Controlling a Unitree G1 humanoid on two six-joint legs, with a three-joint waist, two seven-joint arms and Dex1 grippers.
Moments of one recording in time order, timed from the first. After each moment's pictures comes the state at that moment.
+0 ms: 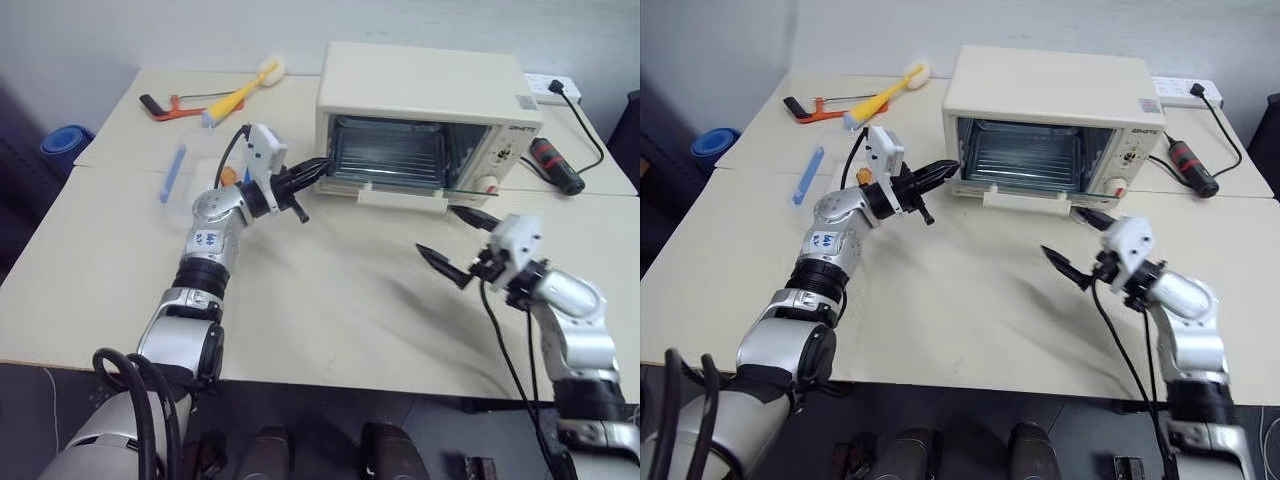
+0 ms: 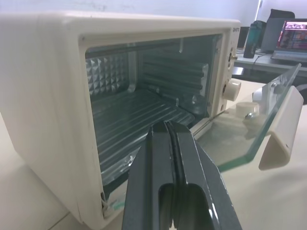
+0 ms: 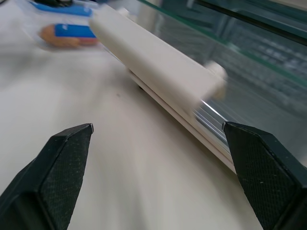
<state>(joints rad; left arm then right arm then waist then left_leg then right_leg) -1.06 0.25 0.06 0.88 -0.27 -0.11 -0.88 -0.22 -0.60 -0.25 0.05 0.31 -0.11 0.87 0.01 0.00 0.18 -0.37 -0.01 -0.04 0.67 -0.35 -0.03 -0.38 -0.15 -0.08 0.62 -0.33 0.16</state>
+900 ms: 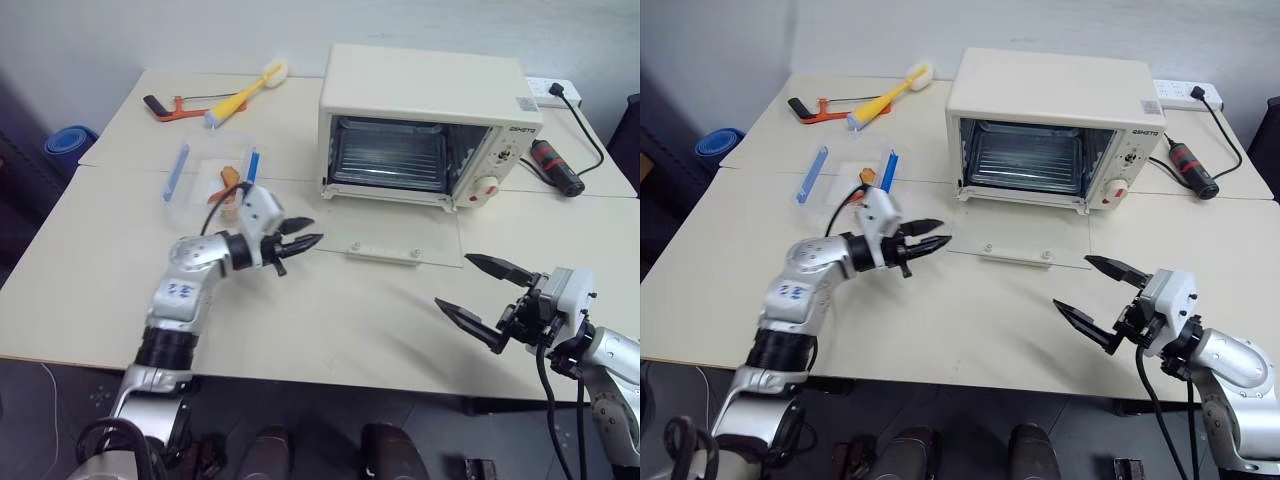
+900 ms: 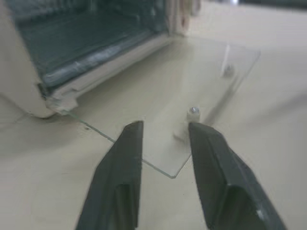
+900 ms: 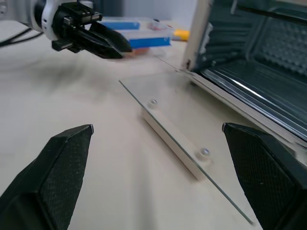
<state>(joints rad) -0.54 0.37 0.08 -0.06 -0.29 0.43 -0.79 0.07 -0.65 -0.27 -0.35 0.59 0.05 0.95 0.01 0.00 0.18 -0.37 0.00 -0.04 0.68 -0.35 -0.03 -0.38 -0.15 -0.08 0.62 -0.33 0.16</state>
